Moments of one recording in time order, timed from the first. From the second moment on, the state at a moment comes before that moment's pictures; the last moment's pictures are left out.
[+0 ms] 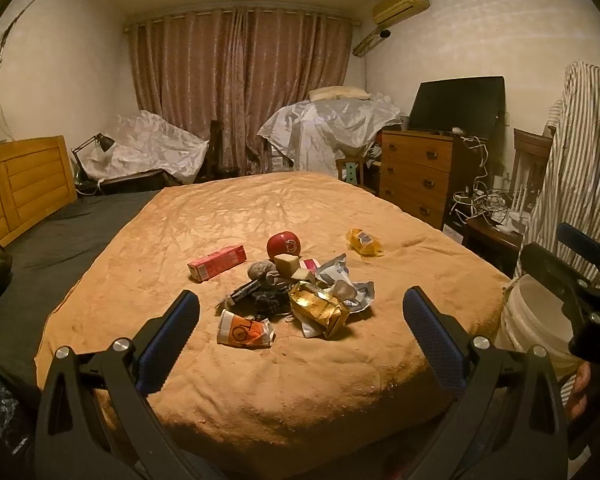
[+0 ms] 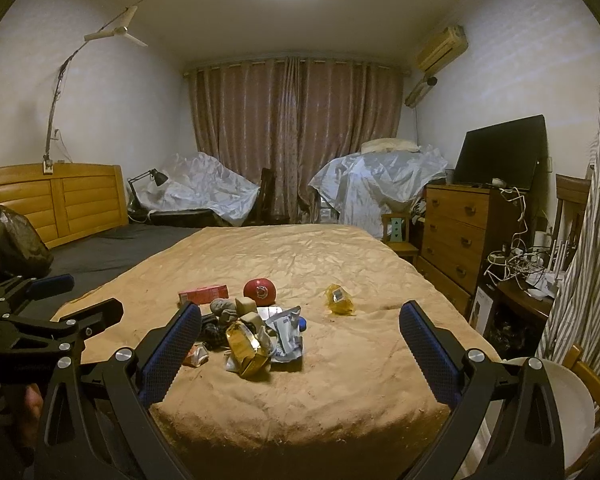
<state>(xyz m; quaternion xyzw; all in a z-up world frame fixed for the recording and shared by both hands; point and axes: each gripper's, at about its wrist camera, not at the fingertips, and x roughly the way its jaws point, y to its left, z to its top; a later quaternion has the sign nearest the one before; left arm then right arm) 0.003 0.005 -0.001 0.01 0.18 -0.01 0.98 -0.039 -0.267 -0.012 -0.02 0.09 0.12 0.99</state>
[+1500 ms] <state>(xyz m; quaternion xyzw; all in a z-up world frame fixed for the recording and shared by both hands) 0.001 0.006 -0.011 0.01 0.19 -0.01 0.98 -0.040 -0.262 -0.017 -0.02 0.09 0.12 0.99</state>
